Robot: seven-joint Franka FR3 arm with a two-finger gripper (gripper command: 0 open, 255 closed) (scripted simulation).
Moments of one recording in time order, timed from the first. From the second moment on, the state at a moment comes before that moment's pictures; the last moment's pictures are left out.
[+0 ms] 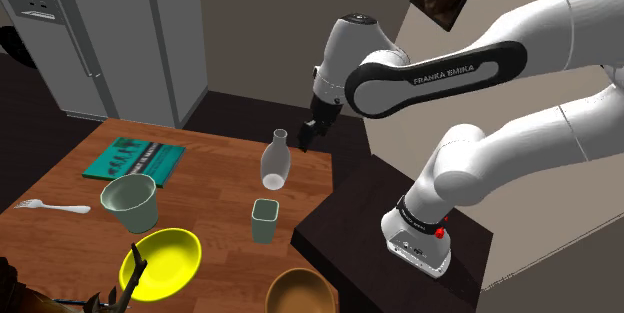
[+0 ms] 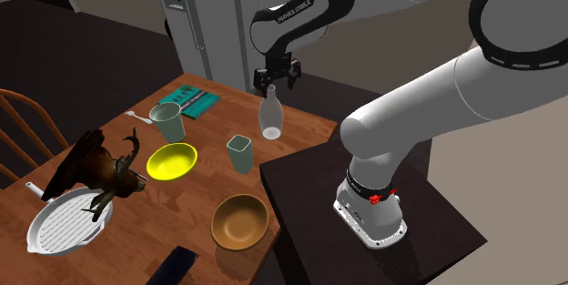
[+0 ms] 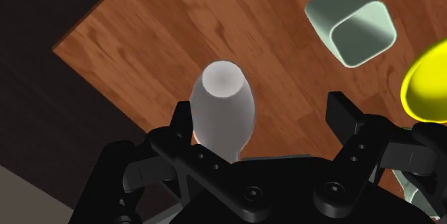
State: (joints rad) arm 0.16 -0.62 0.27 -2.78 0.16 2.25 0.20
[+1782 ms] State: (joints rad) arm 0.21 0.20 0.36 -2.71 -0.52 2.98 0.95
